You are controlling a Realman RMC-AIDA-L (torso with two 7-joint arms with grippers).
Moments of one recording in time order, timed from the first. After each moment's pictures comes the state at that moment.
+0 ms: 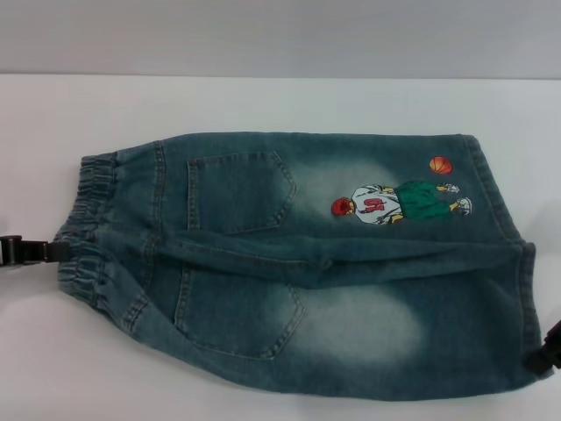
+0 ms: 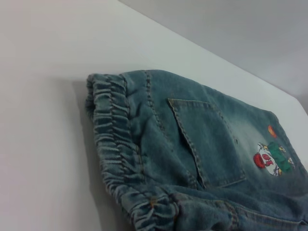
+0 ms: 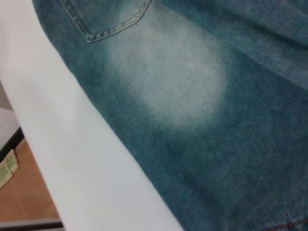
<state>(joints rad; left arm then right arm) -0.44 -1.88 0.56 0.66 2.23 1.59 -2.12 0.71 1.93 -0.84 -0.69 -2.68 -1.79 1.95</state>
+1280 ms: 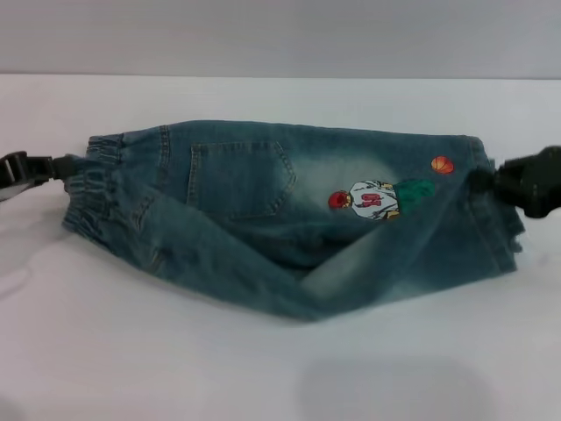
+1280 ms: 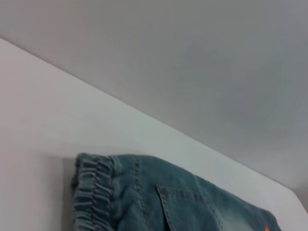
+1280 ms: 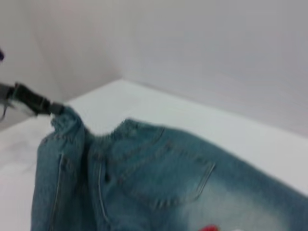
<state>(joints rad) -0.51 -1.94 0.41 0.66 2.17 1.48 -2.14 0.56 1.96 -0.61 -0.68 -2.10 -1.54 1.52</state>
